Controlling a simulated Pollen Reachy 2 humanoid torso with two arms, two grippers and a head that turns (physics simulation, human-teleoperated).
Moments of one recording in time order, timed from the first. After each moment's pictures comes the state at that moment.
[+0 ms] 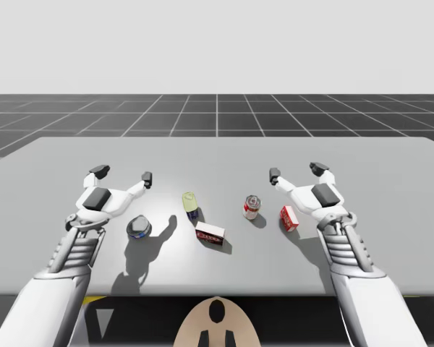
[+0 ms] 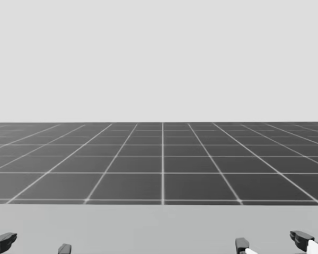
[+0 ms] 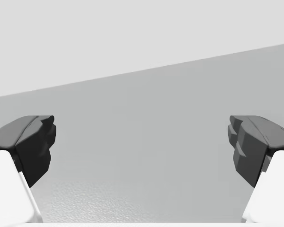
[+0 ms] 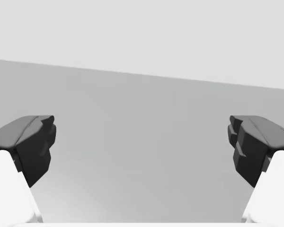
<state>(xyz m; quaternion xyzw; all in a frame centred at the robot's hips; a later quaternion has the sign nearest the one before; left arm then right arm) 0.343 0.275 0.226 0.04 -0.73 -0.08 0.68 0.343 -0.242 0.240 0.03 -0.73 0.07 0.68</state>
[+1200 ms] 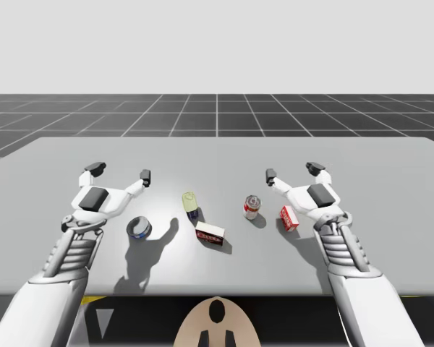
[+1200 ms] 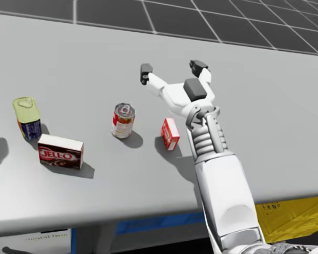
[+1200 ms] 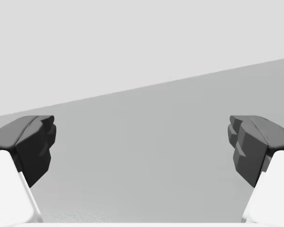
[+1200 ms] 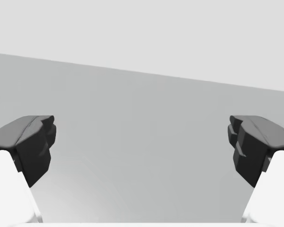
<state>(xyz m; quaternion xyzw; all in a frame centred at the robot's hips) 0.337 0.271 0.235 0.05 -0.74 -0.09 0.66 0.344 -0.234 0.239 0.03 -0.73 0.08 0.68</state>
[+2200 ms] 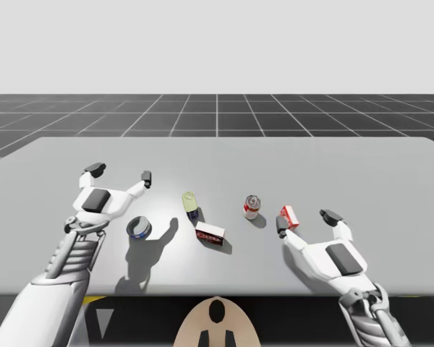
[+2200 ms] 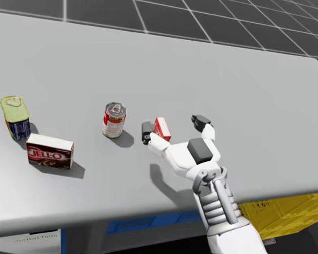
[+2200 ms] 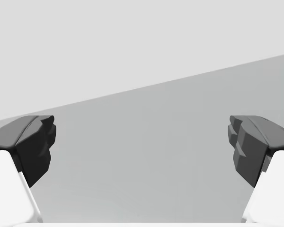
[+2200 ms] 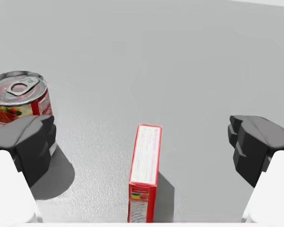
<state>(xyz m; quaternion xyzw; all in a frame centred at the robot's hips) 0.336 0.267 0.231 0.07 -0.74 -0.09 0.66 0.233 -0.245 0.192 0.02 -0.68 0.07 0.73</state>
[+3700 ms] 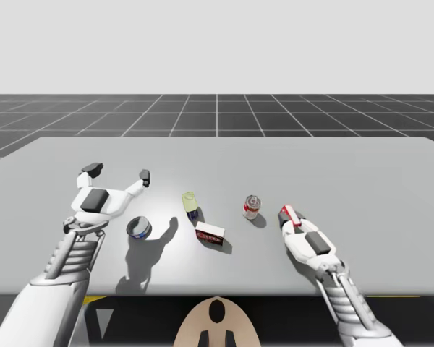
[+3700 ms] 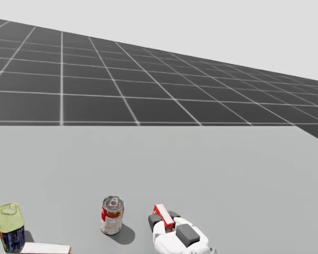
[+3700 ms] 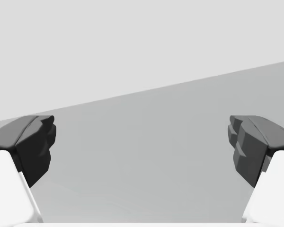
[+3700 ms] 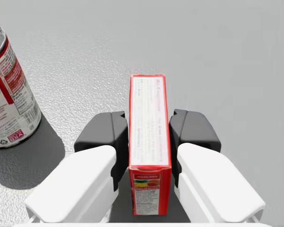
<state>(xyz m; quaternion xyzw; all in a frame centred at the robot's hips) 0.335 0.268 0.232 0.08 -0.75 -0.08 0.65 0.275 -0.244 0.149 0.06 -0.61 0.03 0.79</state>
